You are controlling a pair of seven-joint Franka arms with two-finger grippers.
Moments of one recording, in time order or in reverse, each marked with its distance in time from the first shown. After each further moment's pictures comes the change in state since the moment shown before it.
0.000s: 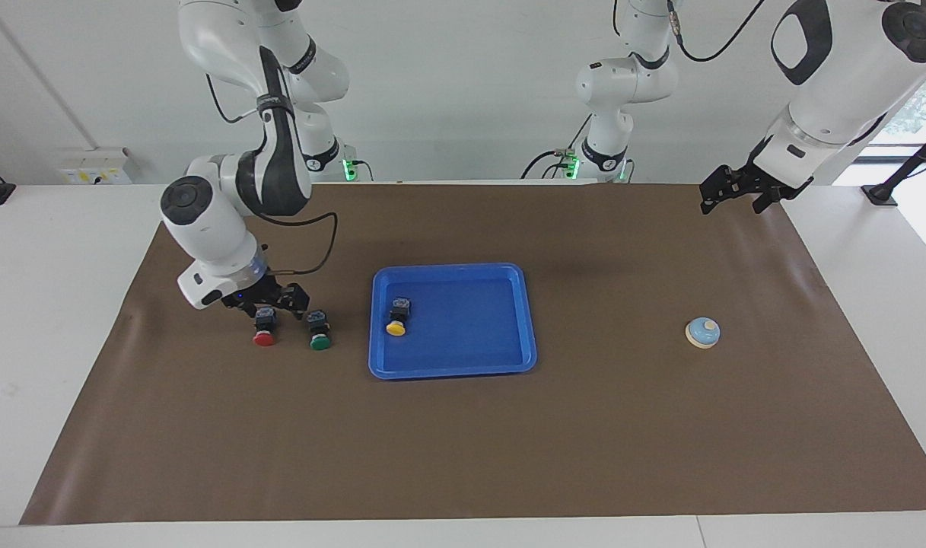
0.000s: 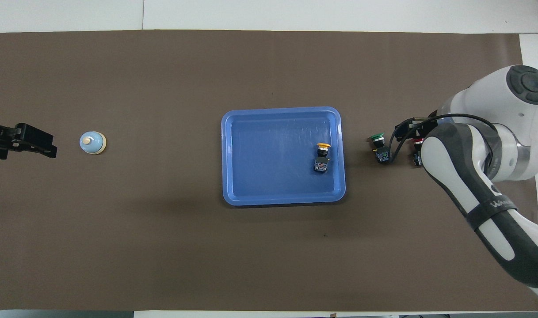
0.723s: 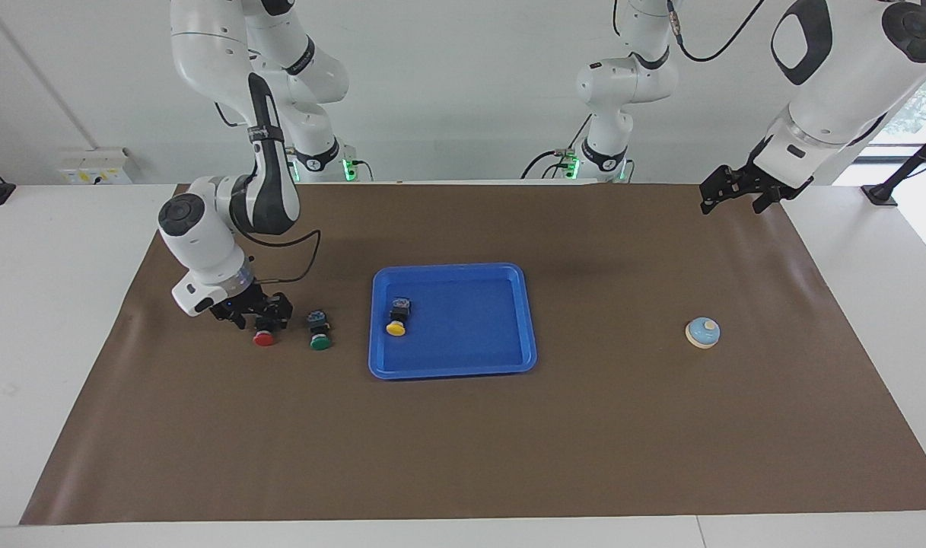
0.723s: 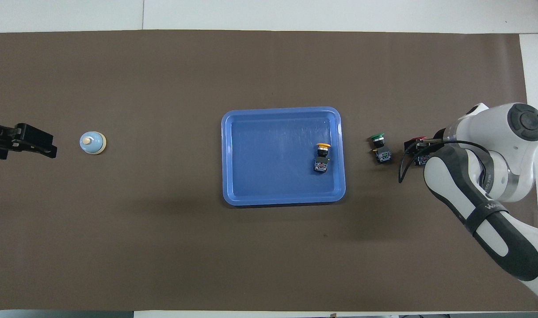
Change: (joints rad) left arm 0.000 0.000 0.000 0.000 0.000 0.000 0.000; right arm -0.014 0.007 0.002 -0.115 0.000 0.160 -0.050
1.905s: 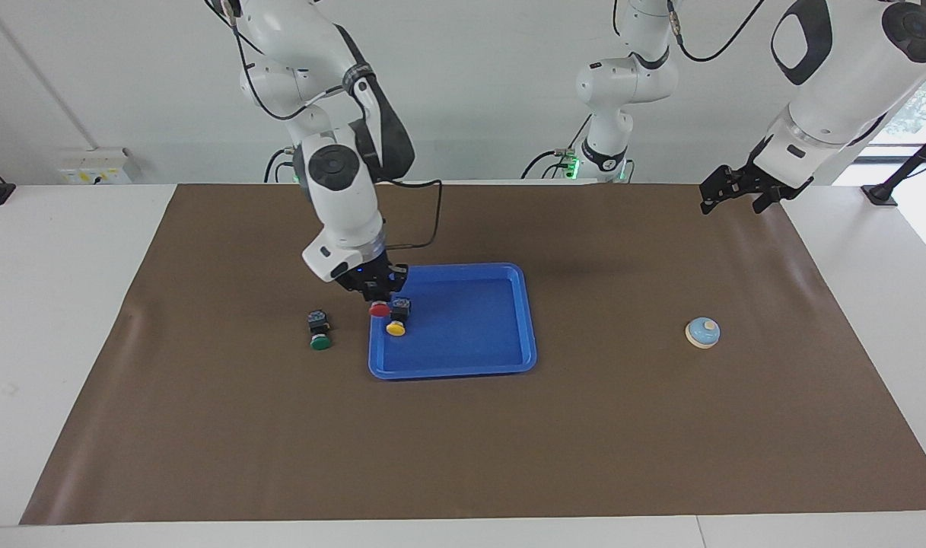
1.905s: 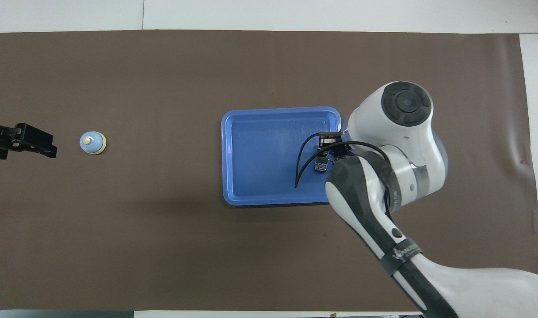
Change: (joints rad) left arm 0.000 0.000 0.000 0.000 0.000 0.000 0.000; right arm 0.447 0.001 0.027 0.268 0.002 -0.289 0.541
